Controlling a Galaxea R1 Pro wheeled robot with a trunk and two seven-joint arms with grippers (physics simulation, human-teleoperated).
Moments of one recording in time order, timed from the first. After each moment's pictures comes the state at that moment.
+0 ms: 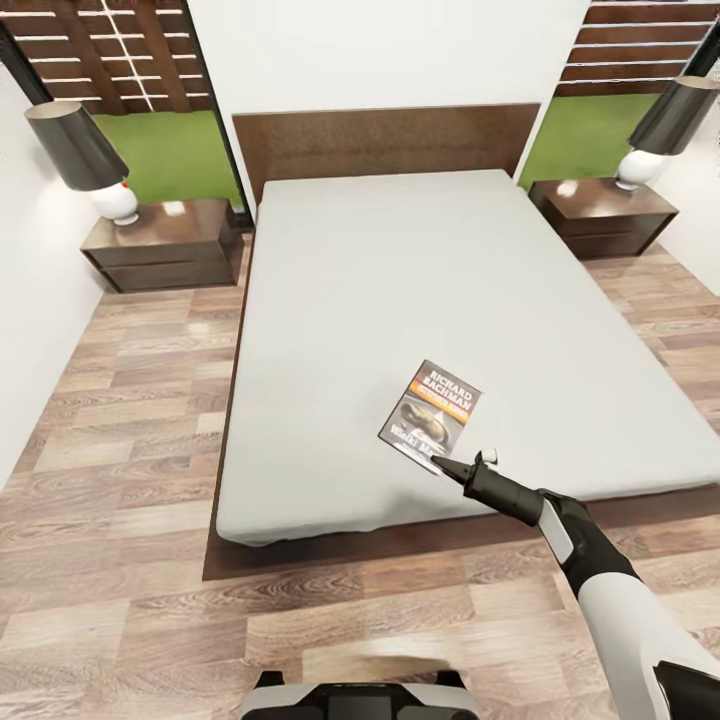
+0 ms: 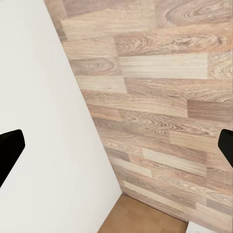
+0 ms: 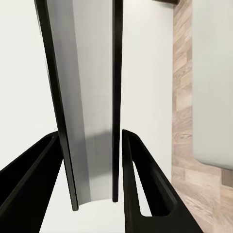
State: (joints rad) left arm -0.09 0.35 0.00 -0.05 0.08 -0.19 0.25; right arm -0.78 -0.12 -0.23 -0.60 -0.29 0.64 1.34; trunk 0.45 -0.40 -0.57
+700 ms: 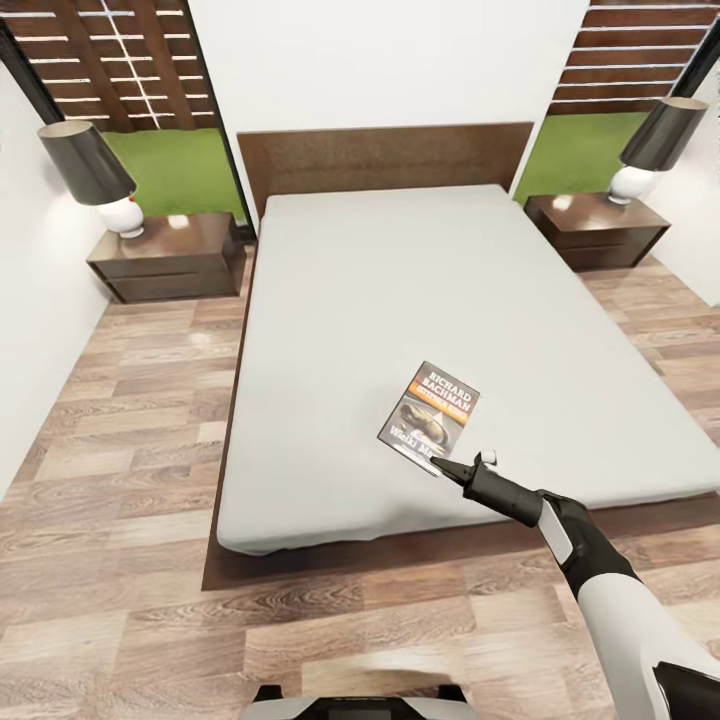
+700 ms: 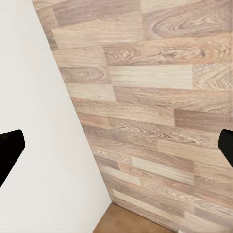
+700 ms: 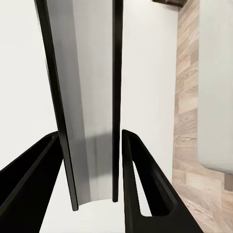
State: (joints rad) left arm -0.08 0.31 0.00 -0.05 0.08 -0.22 0.25; right arm -0.78 -0.12 -0.23 -0.60 -0.29 0.64 1.34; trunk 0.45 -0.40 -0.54
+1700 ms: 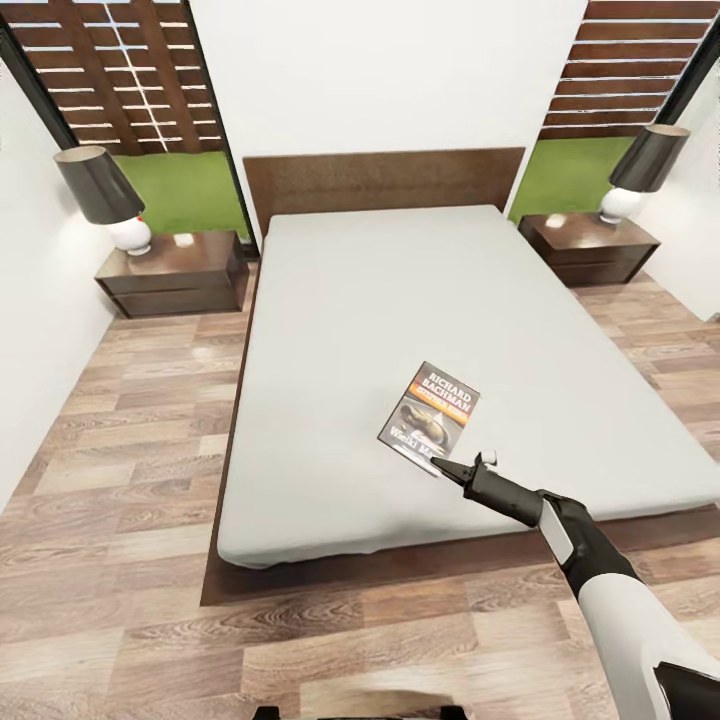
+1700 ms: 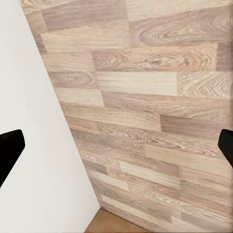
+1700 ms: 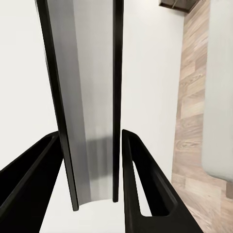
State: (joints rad) left arm -0.07 0.28 0.00 -0.05 0.08 -0.21 0.25; right arm -0.78 -0.12 -0.23 -0.60 -0.29 0.64 1.34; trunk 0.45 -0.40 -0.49
